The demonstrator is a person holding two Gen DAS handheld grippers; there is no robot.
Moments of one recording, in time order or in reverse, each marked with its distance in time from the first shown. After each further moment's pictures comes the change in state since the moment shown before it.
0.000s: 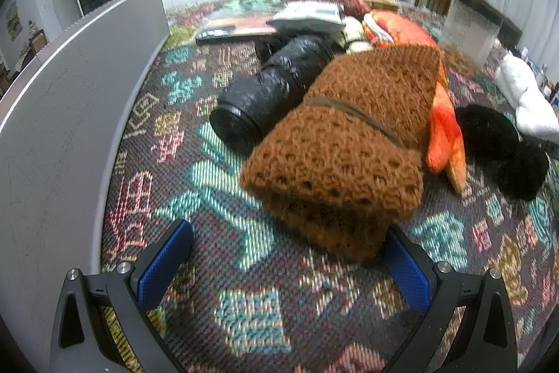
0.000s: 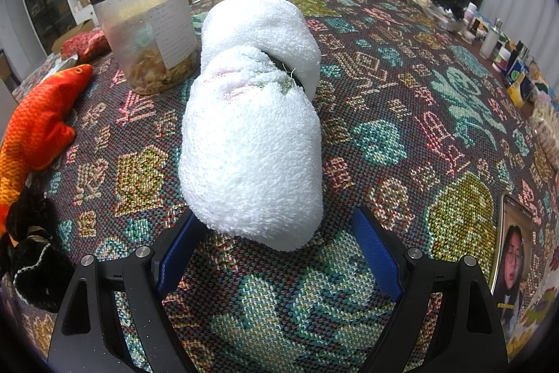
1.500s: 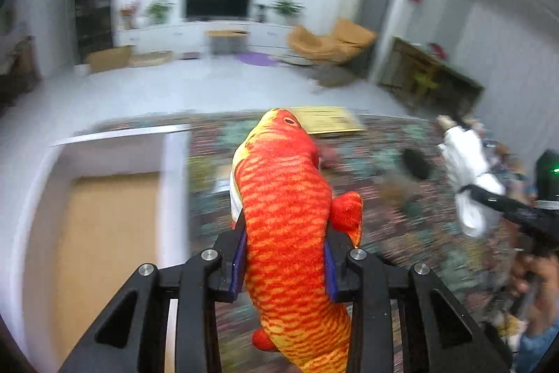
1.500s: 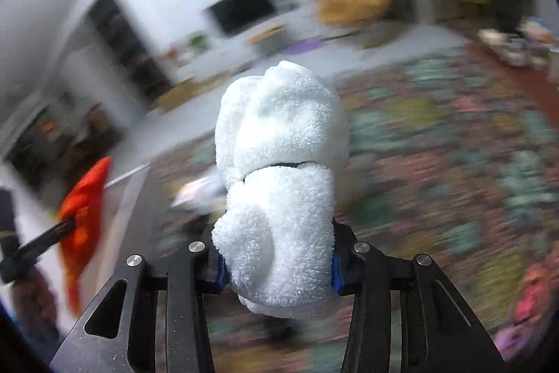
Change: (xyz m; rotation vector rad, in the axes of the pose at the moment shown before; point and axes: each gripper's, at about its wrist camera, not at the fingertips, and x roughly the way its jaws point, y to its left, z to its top) left arm -0.194 0.087 0.115 -0.058 -0.237 -0.126; right arm -0.159 0.106 0.085 0.007 -0.140 0.634
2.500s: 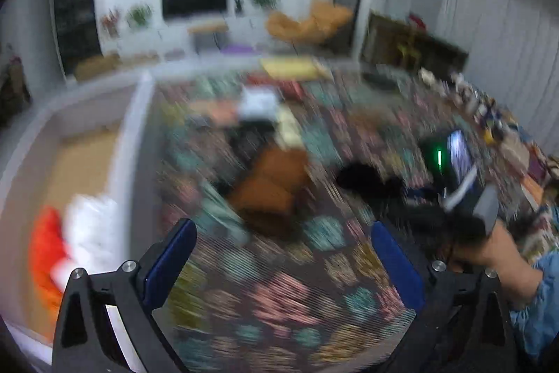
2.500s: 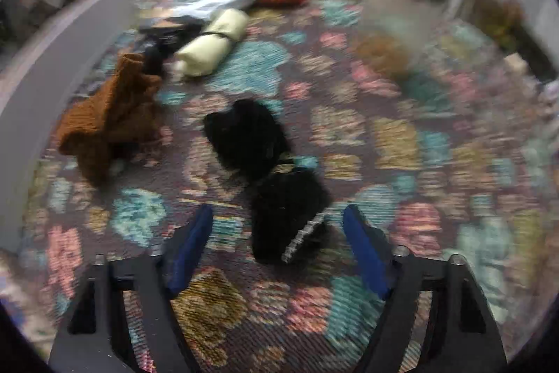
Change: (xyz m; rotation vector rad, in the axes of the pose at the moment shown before) left arm 0.035 -0.088 -0.143 0.112 0.076 -0.083; right arm 0.152 -0.047 -0.136 -0.304 0.273 -0.373
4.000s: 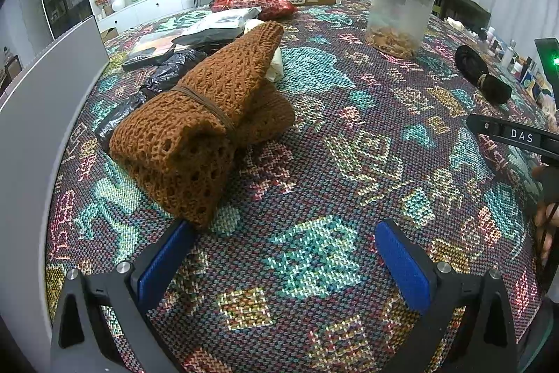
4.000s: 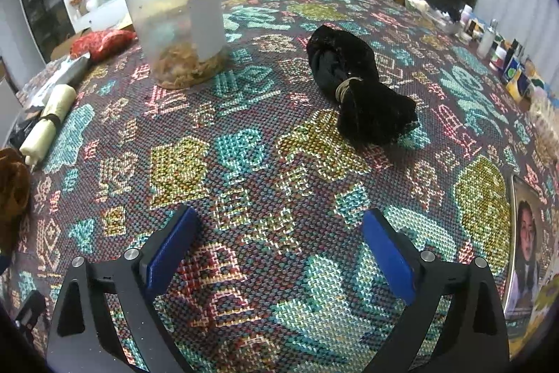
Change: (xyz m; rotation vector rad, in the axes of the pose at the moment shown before) left arm 0.155 -0.035 -0.014 0.035 0.110 0.114; right arm -0.028 -0.121 -0.027 0.362 -0.078 -0.252
